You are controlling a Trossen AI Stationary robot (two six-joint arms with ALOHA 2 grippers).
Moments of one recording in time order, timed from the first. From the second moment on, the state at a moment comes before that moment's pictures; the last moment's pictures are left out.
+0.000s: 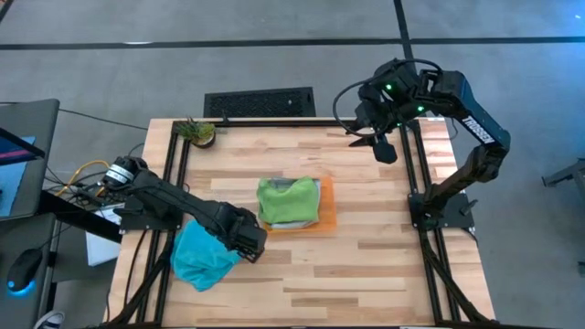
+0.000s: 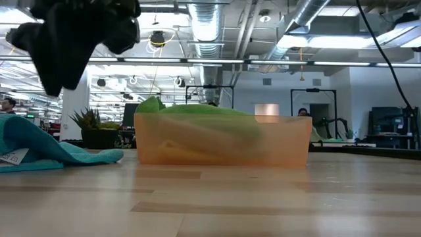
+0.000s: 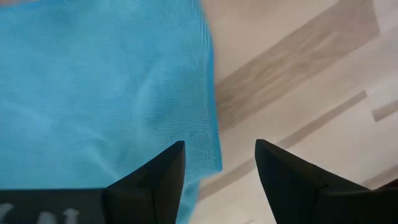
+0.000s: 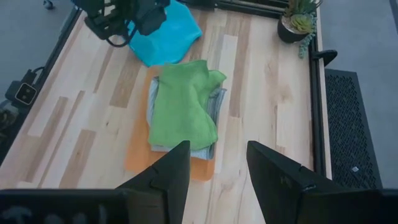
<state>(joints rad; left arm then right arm) -0.39 1.64 1.21 -1.01 0.08 -1.37 -0.35 1.52 2.12 -1.48 -0.32 -0.50</state>
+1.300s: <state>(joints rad) -0.55 1.65 1.11 -0.91 -0.07 -1.65 -0.35 1.52 2.12 -1.48 -0.31 -0.51</state>
